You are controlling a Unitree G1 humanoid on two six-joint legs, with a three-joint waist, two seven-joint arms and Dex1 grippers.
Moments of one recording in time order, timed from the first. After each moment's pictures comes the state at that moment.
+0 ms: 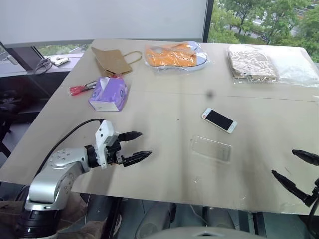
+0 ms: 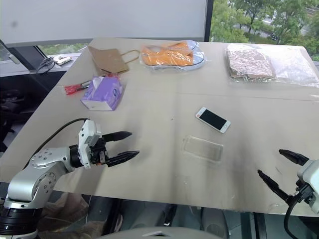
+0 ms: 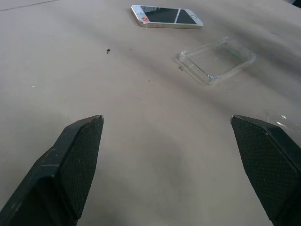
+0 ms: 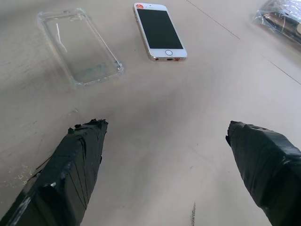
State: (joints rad) left arm 0.01 0.73 0.17 -0.31 -0.58 0.50 -1.05; right arm 0.68 -0.60 -0.72 -0.63 0.42 0.19 0.95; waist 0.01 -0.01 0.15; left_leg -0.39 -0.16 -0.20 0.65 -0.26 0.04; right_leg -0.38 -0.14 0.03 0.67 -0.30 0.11
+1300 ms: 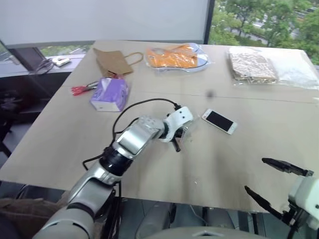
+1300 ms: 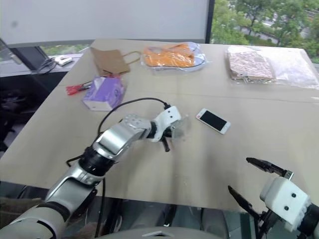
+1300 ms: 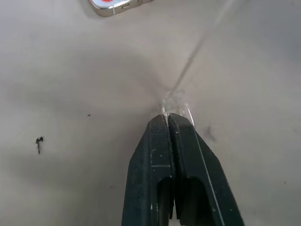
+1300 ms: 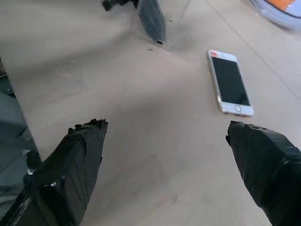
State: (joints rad) left arm -0.67 0.50 -0.48 -0.11 -0.18 0.92 -0.76; right arm 0.83 -0.59 -0.58 -1.01 0.34 0.22 0.86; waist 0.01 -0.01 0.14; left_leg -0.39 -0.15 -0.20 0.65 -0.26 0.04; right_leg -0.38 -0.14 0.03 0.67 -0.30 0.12
